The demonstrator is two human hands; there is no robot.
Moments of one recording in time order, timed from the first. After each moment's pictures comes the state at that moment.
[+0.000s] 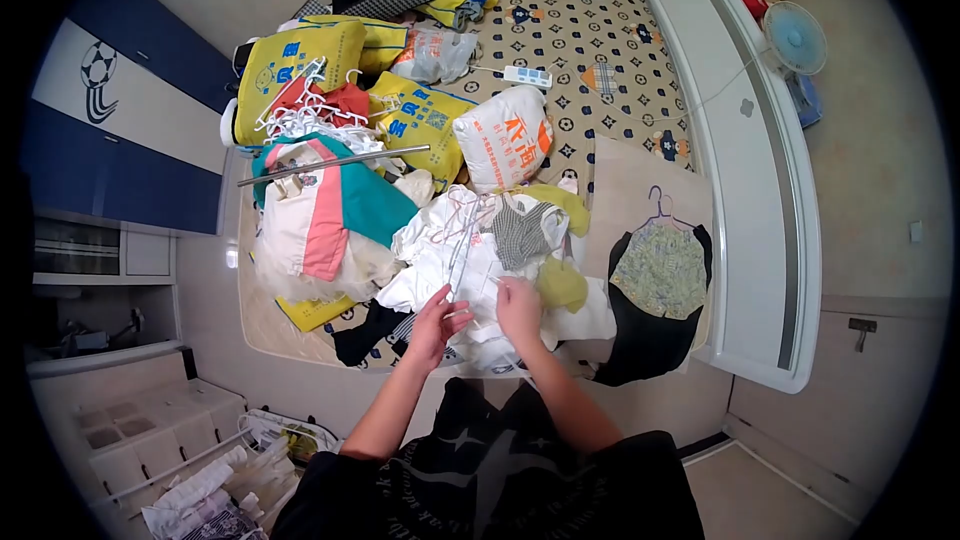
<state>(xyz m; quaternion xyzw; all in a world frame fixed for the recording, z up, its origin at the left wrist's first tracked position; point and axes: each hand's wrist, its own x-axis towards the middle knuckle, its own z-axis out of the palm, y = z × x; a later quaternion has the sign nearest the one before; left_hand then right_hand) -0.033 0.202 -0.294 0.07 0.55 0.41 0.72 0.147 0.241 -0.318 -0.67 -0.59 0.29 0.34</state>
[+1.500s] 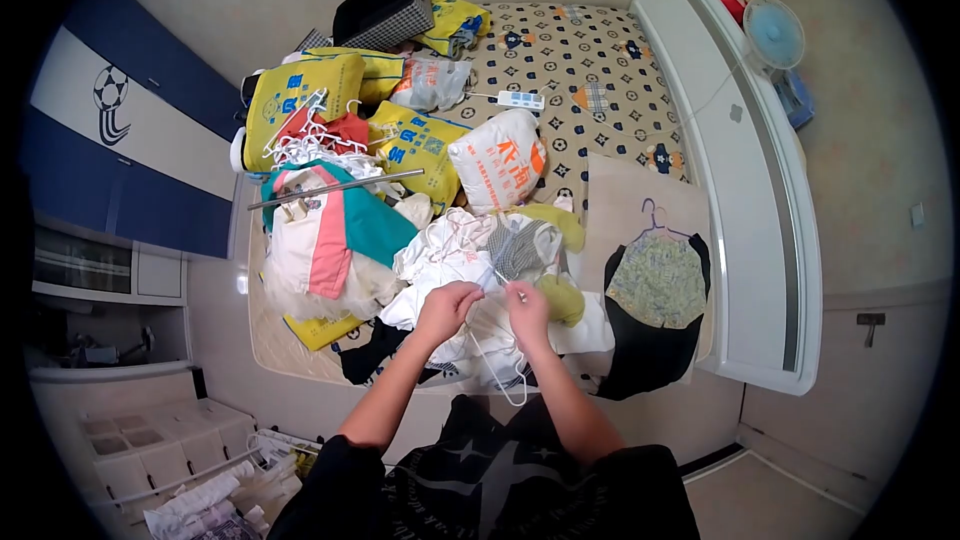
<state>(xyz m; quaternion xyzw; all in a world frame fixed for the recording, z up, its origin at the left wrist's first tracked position) -0.006 0.267 -0.263 0.72 0.53 0.30 0.34 0.173 0.251 -0.322 -0.63 -0.42 0.45 0.47</state>
